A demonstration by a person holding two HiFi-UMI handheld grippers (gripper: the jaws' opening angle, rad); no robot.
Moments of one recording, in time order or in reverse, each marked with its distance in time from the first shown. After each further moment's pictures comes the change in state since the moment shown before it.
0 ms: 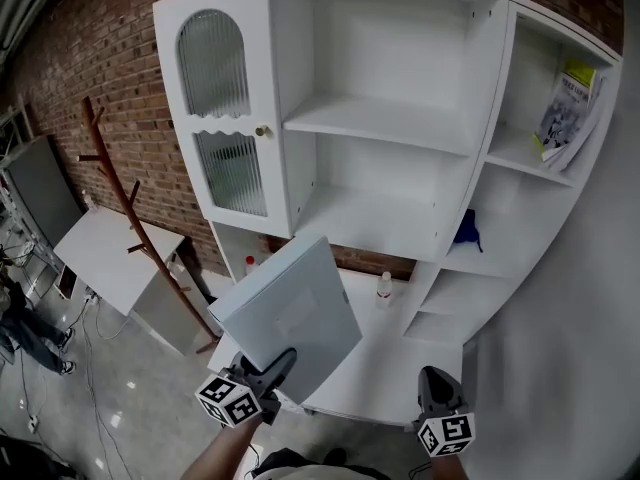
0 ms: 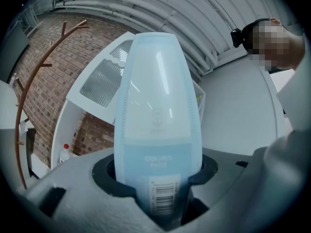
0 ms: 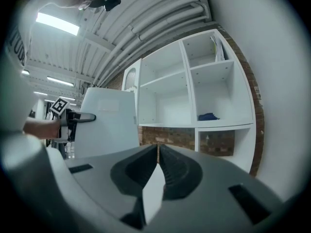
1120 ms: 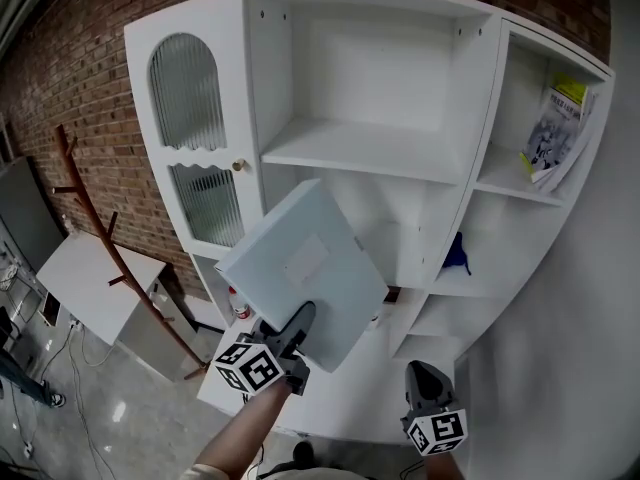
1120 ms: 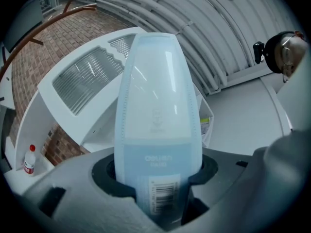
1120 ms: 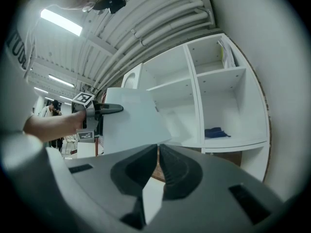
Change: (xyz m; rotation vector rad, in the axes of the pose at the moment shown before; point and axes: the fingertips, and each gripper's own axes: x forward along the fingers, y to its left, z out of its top) left arm 0.146 0.005 0.100 -0.175 -0.162 -0.073; right arm 0.063 0.001 0.057 -0.041 -0.096 -0.011
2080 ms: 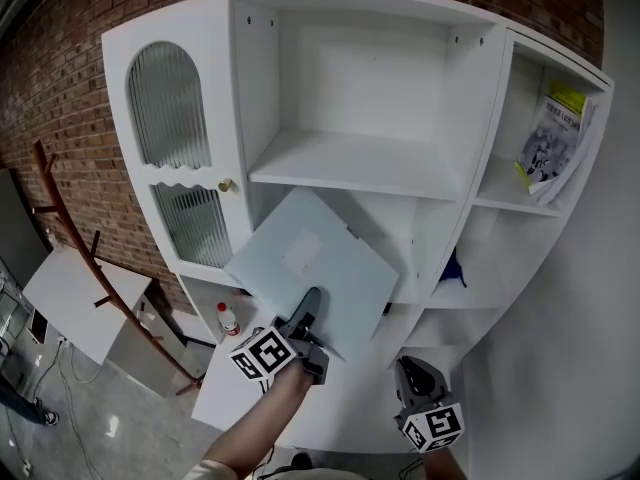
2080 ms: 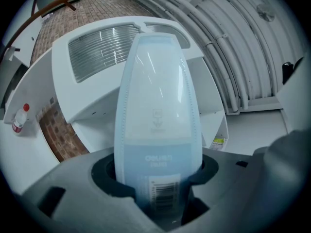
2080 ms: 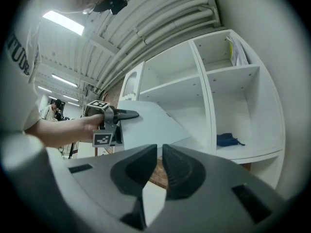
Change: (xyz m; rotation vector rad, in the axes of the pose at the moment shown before) left arm 0.076 0.035 -0.006 -0.321 -0.044 0.045; right arm 0.051 0.006 0.025 -0.032 -0.016 0.042
